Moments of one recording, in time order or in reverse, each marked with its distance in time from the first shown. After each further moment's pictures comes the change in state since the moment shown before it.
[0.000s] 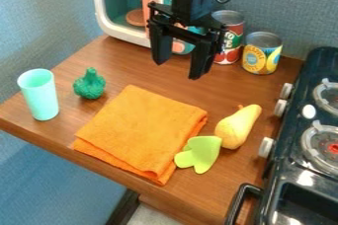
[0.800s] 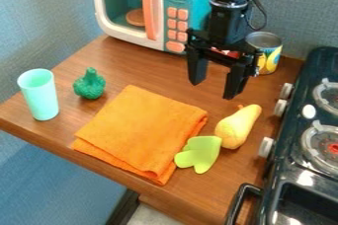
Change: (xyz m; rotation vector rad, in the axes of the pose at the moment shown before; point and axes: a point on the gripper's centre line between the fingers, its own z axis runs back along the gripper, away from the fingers) arm 0.036 -0.034 -0.032 -0.055 0.024 -0.077
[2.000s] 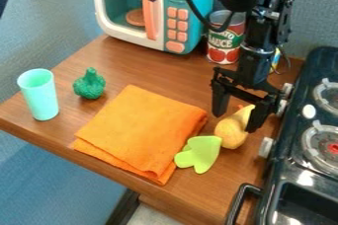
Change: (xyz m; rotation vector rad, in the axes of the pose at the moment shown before) arm 0.034 -0.023 -0.060 0.020 0.129 0.024
